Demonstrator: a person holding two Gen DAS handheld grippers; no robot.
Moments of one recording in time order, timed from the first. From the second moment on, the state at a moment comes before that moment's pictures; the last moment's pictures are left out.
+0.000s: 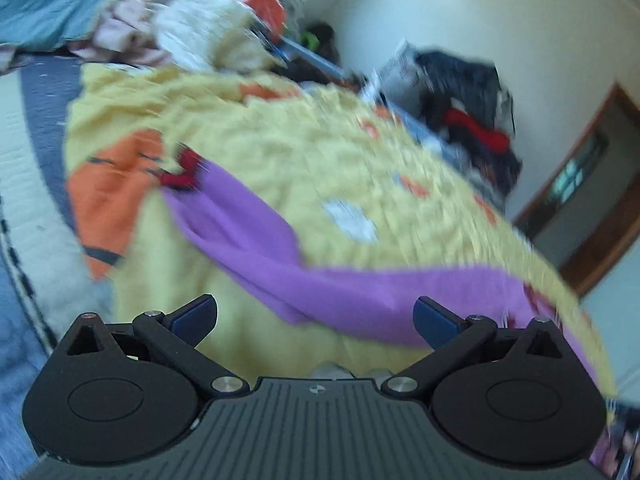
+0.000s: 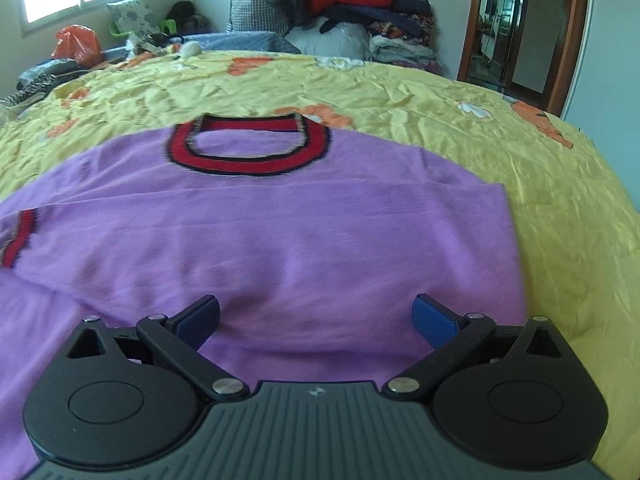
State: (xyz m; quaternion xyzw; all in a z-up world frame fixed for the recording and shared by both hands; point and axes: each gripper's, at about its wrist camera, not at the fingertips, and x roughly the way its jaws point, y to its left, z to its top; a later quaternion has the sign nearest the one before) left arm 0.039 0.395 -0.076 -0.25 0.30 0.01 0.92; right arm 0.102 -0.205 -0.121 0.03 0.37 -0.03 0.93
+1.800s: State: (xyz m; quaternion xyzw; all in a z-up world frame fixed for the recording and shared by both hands) left arm -0.037 0.493 -0.168 -0.58 0.13 0.06 0.80; right arm 0.056 -0.154 -0.123 -0.03 0.37 -0.02 0.93
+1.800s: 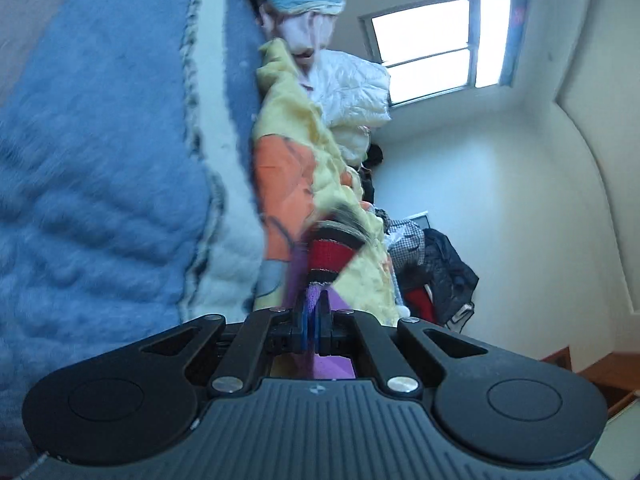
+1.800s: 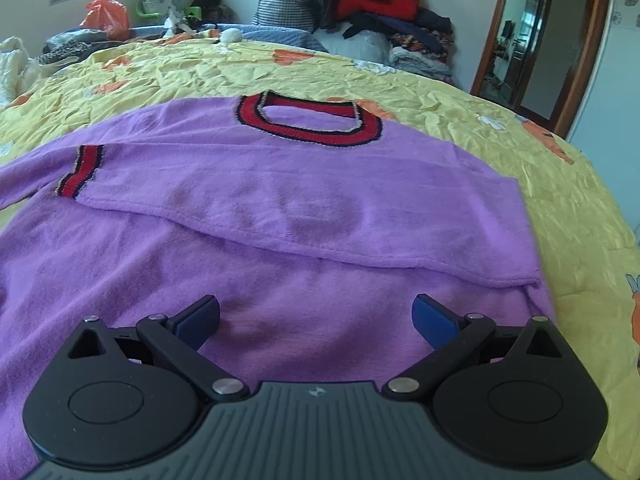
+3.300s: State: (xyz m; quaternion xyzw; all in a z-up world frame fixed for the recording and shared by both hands) left arm 0.235 0.134 0.025 -0.43 0.23 -0.27 0.83; right arm -0.011 -0.182 -0.138 0.02 0.36 0.02 0.93
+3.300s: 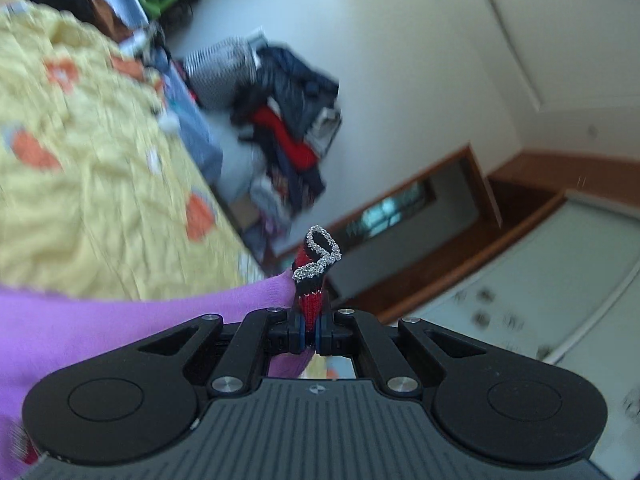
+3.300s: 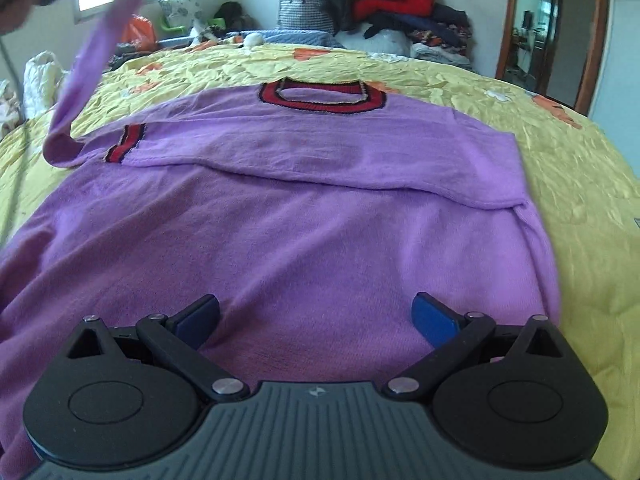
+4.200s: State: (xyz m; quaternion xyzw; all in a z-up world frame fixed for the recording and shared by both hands) left arm 0.250 -0.138 -0.089 -0.23 0.44 -0.36 0.79; right arm -0.030 -0.249 -0.122 0.16 0.34 -0.04 0.92
